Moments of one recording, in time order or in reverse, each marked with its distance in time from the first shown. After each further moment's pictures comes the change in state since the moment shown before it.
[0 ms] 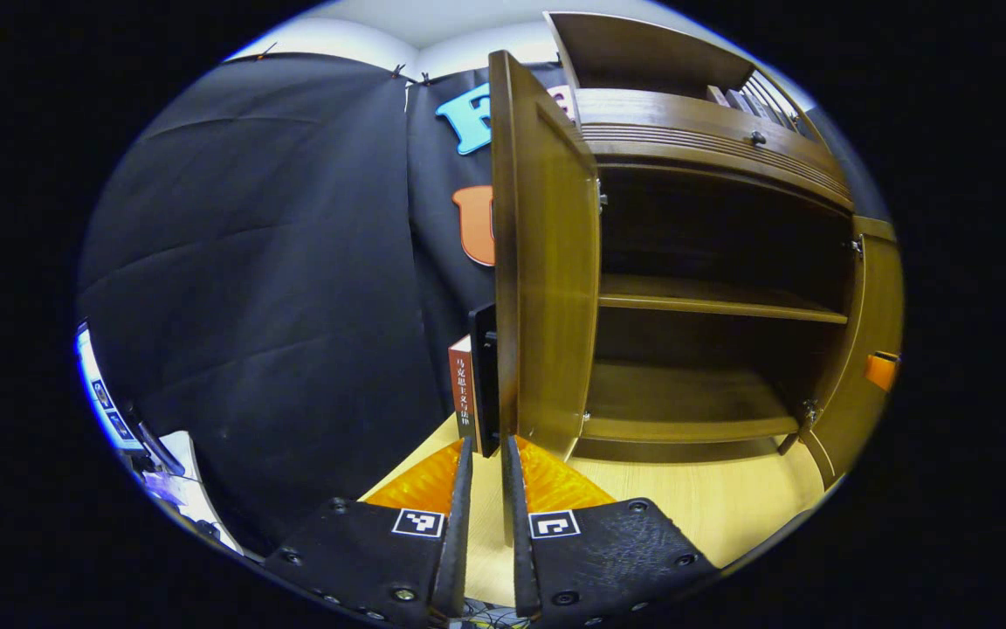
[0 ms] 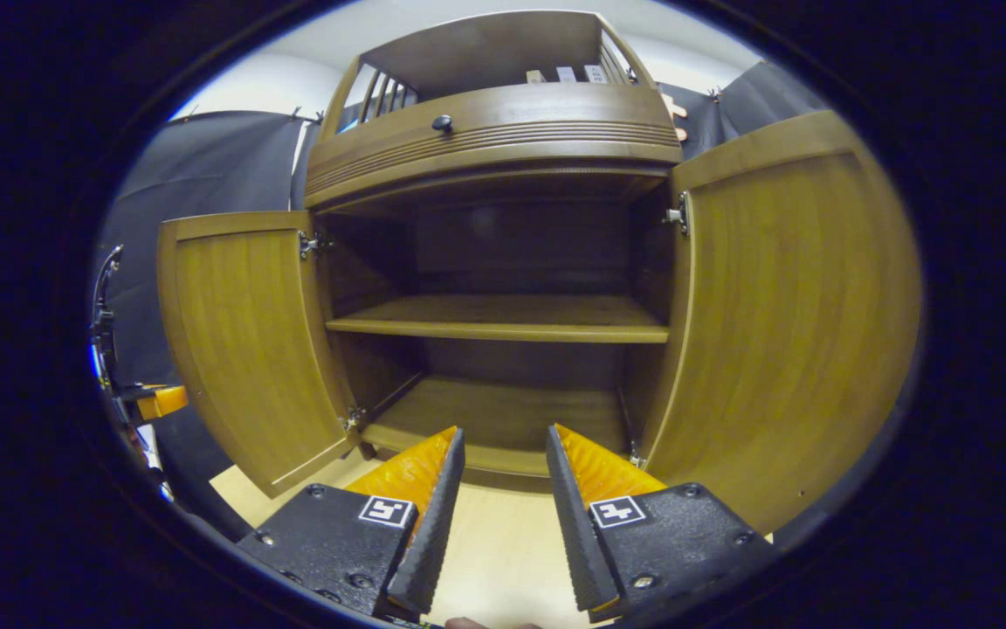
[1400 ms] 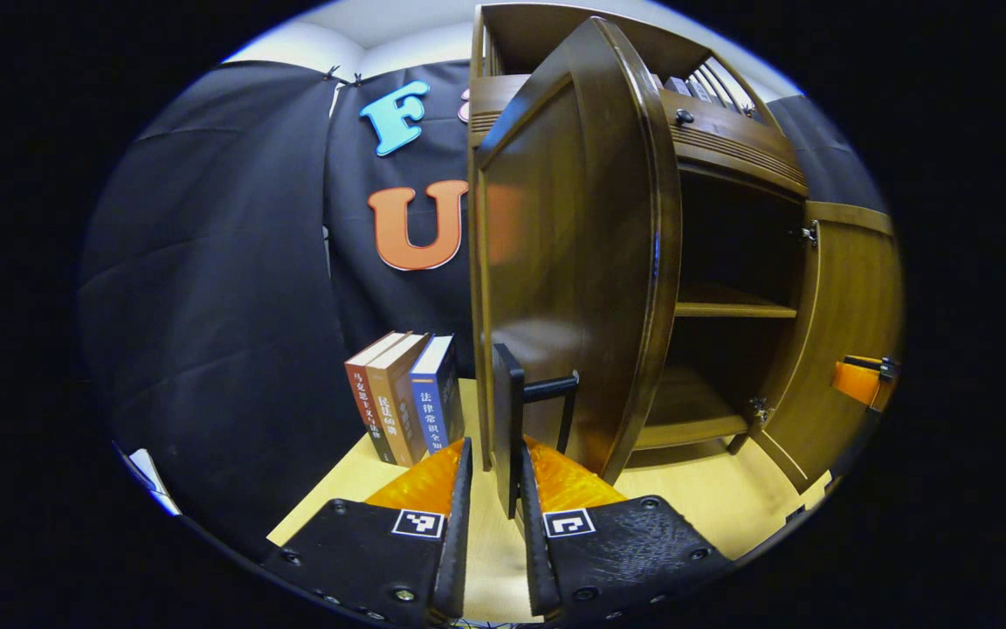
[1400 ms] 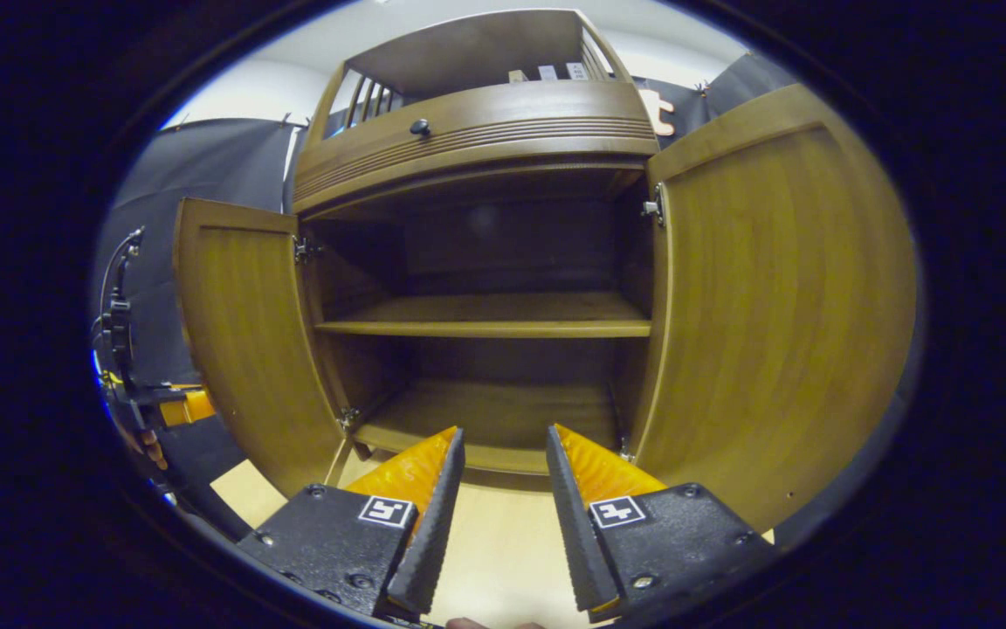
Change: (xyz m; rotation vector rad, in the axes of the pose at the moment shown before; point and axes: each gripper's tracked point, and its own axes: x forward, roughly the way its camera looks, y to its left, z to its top) left arm 0.024 -0.085 0.004 0.028 0.041 -0.172; right arm 0.001 -0.019 -0.011 0.023 0.010 0.001
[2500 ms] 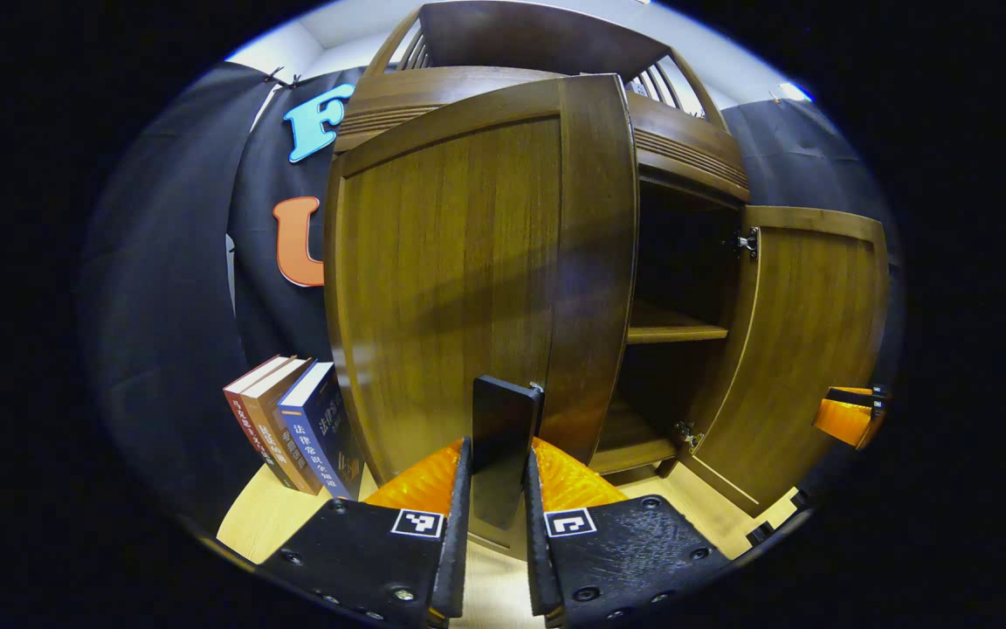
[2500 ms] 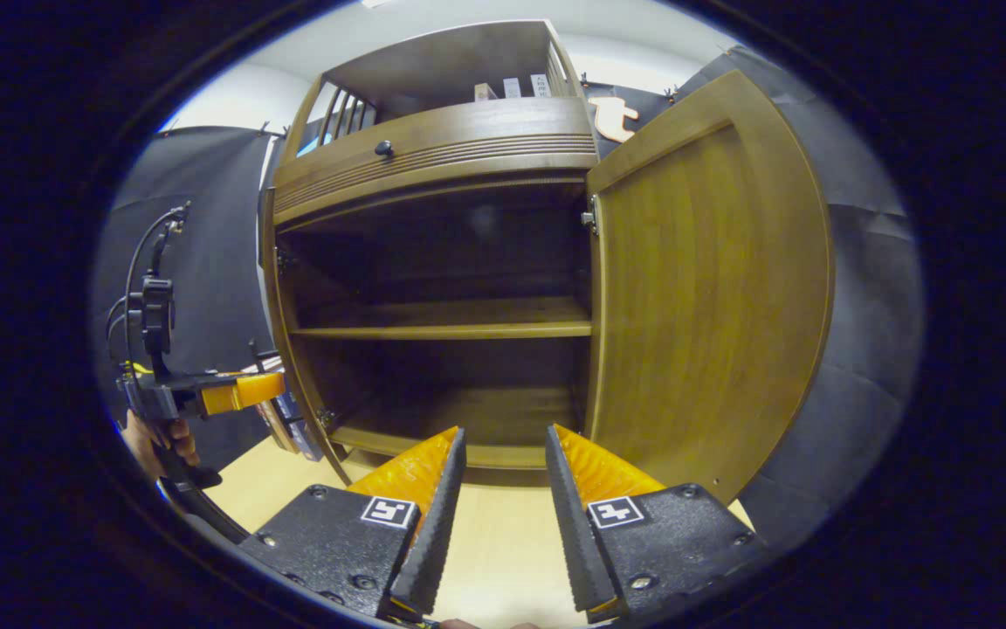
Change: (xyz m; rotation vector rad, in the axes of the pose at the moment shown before) left arm 0.036 -0.122 0.036 0.035 -0.061 -0.265; right arm -0.041 -0.037 0.002 0.035 -0.030 -0.101
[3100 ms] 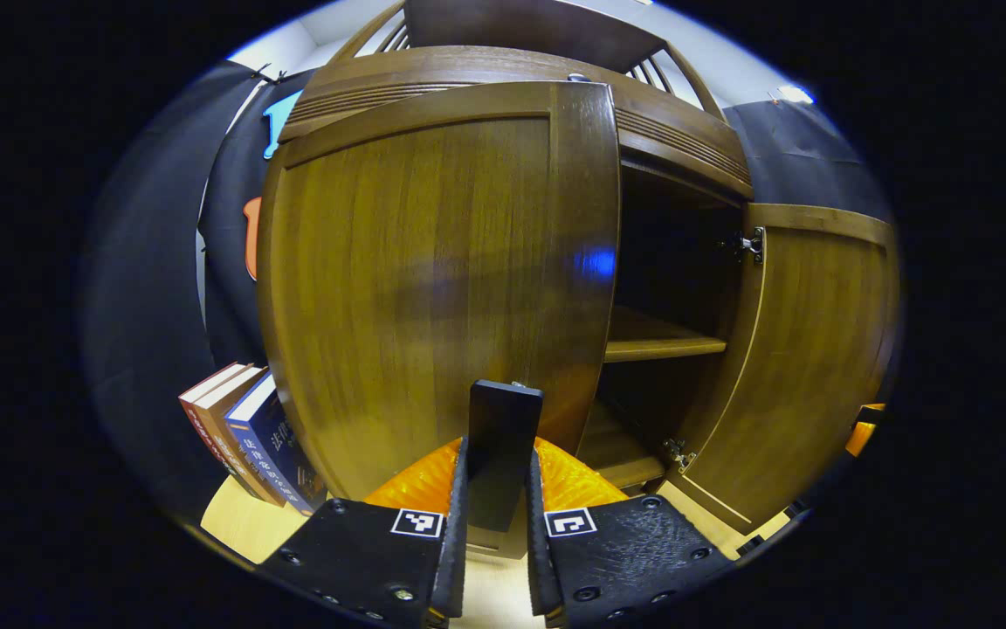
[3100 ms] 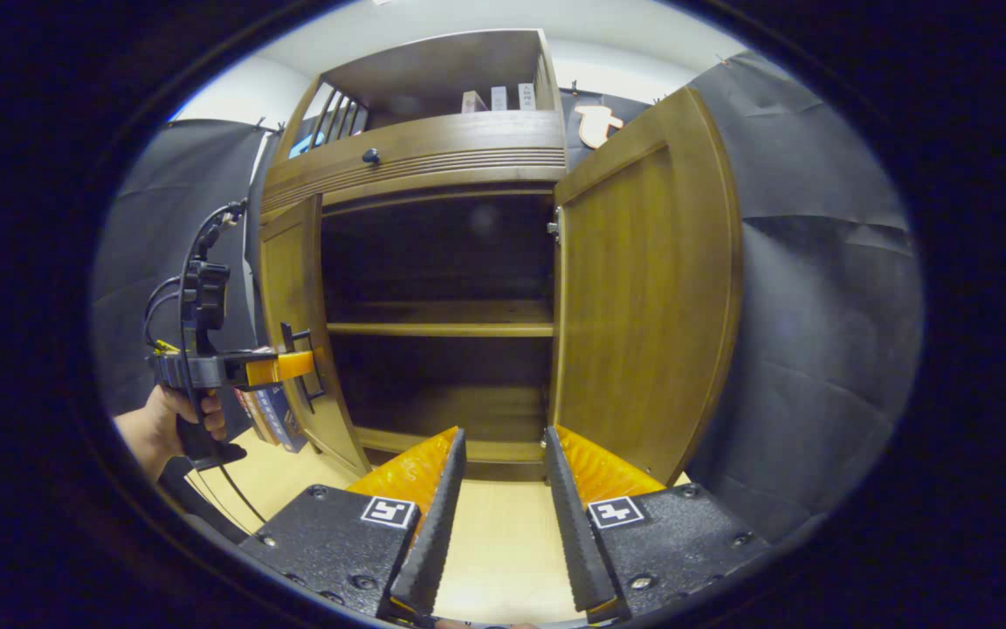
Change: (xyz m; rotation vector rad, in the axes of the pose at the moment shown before) left arm 0.051 -0.033 0.012 -0.010 -0.011 -0.060; right arm -0.033 -0.027 -0.002 -0.039 -0.006 -0.056
